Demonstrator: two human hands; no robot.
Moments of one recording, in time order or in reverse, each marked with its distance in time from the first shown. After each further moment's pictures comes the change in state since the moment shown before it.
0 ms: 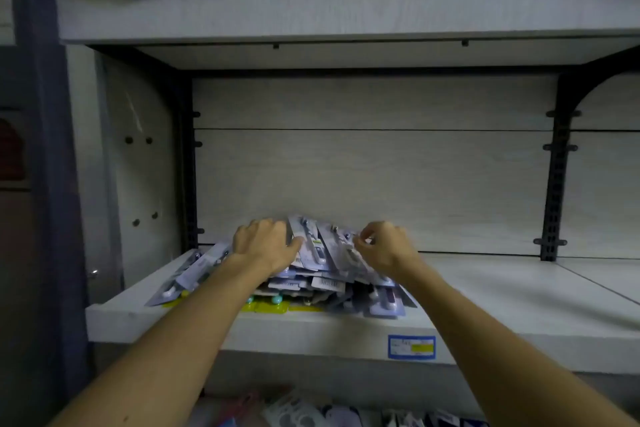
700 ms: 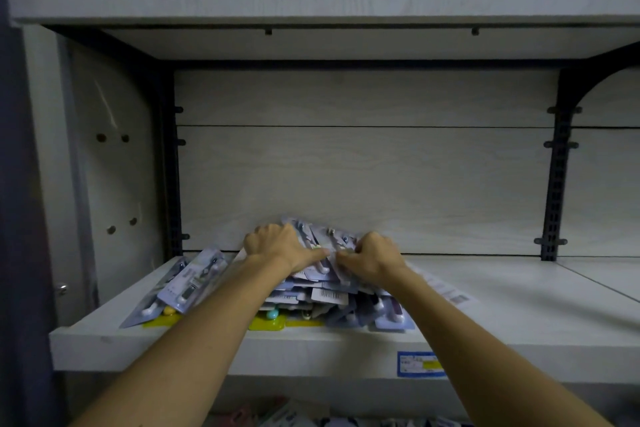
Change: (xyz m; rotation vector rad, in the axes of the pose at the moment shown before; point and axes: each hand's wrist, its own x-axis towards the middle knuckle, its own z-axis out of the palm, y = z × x) left_hand 0.037 0.022 0.021 -0.056 -0.181 -0.167; right_hand 0.026 0.000 0.034 -0.001 -0.099 0.146
